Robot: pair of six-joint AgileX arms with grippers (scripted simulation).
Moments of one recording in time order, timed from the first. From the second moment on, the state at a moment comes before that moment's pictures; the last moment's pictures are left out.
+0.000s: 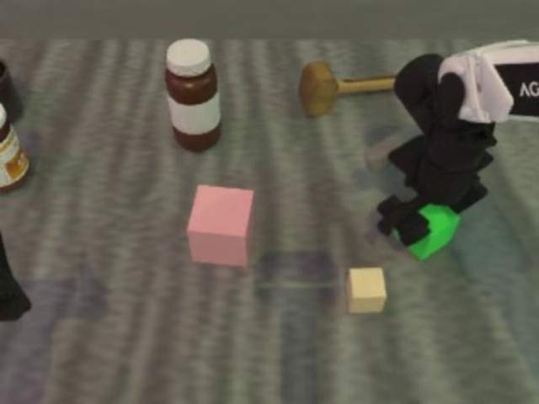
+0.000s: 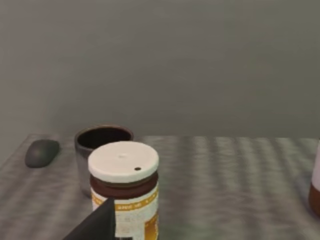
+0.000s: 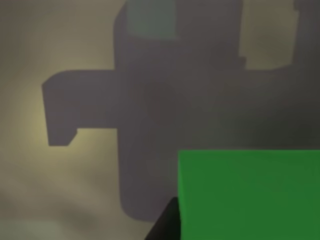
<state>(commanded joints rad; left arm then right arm) 0.02 0.00 0.00 0.00 0.00 0.00 0.35 2.25 1.51 -0.84 0.00 -0.26</state>
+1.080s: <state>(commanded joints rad) 0.02 0.00 0.00 0.00 0.00 0.00 0.35 2.13 1.66 -1.08 0.00 -0.26</state>
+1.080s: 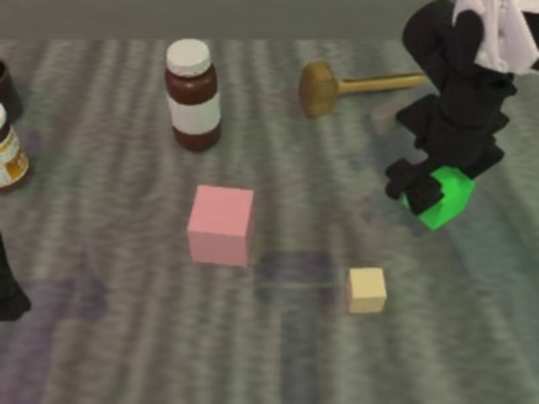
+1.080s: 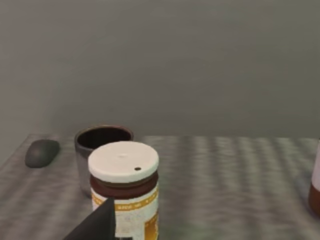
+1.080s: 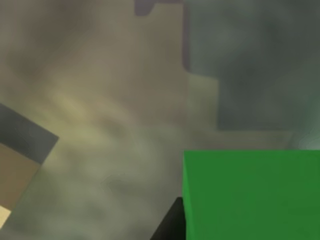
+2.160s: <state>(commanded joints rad) 0.02 0.00 0.00 0.00 0.00 0.00 0.66 2.14 1.72 -1.15 0.01 0.52</state>
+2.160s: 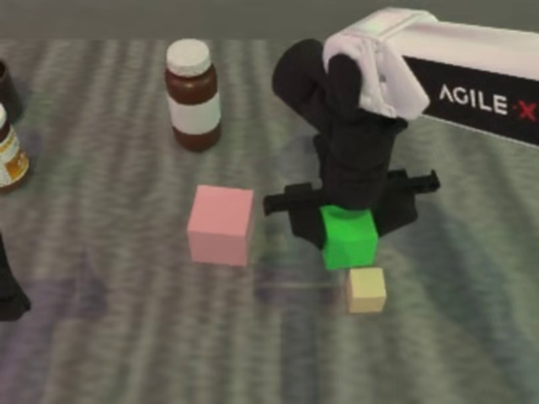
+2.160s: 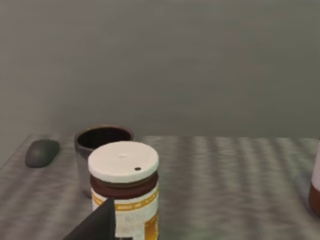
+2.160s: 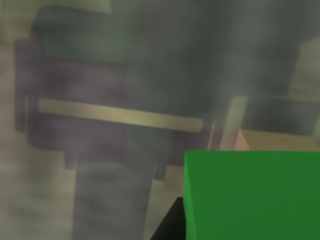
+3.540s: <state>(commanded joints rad) 0.02 0.00 0.00 0.00 0.00 0.00 0.78 2.19 1.55 -0.92 0.02 0.79</state>
